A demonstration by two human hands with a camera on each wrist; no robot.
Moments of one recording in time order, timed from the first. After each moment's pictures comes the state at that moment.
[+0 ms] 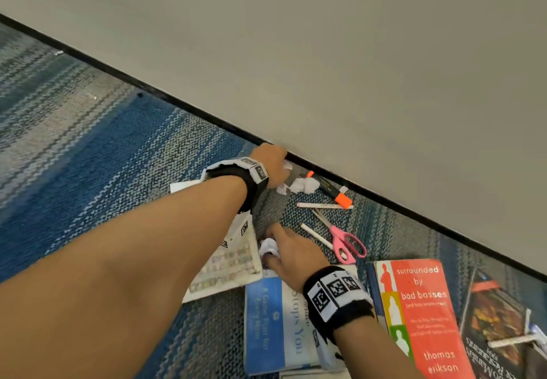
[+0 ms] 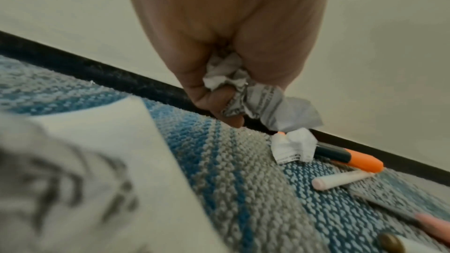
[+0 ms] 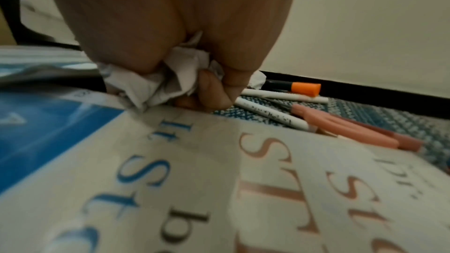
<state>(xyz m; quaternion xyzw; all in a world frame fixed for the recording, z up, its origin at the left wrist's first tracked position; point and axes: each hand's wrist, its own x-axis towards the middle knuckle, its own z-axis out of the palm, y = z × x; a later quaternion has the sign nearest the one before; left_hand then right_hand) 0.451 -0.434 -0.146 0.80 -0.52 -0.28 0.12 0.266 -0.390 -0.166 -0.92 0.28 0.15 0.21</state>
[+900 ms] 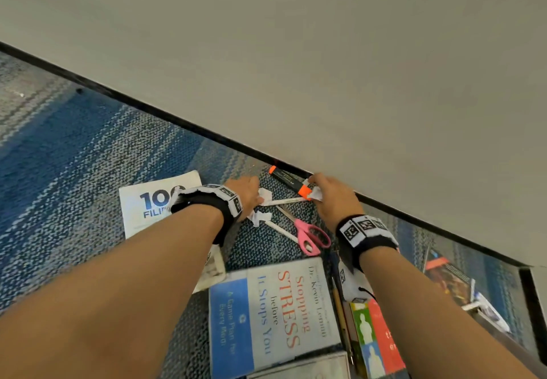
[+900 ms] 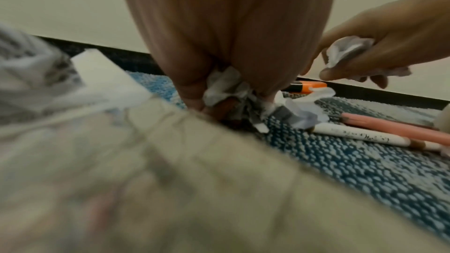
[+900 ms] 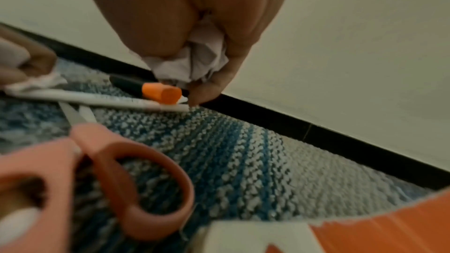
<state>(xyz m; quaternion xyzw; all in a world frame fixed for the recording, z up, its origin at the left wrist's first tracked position) 0.404 -0.425 -0.190 0.75 -0.58 -0.32 0.01 0.219 -0.522 -0.142 -0.89 0.43 0.08 0.11</state>
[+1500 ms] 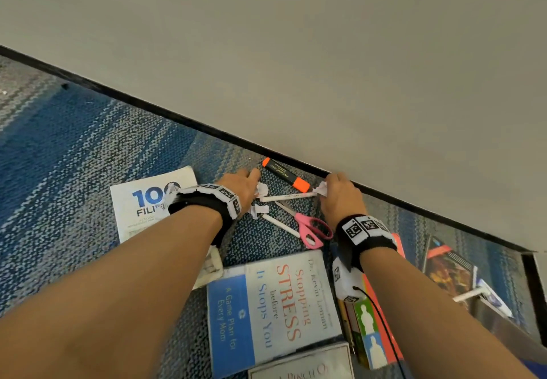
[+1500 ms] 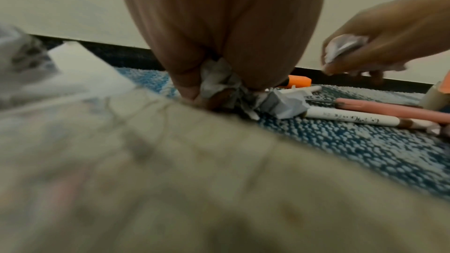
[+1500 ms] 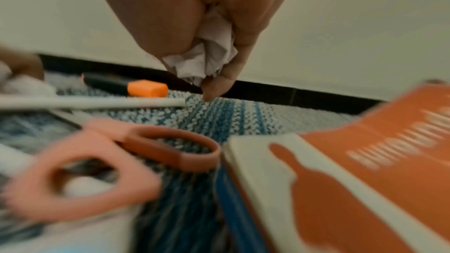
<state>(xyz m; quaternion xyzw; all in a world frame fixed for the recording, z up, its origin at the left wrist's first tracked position) 0.395 -0.423 -0.197 0.75 -0.60 -0.27 0.00 0.205 -0.517 -0.148 -0.86 0.49 0.08 0.07</state>
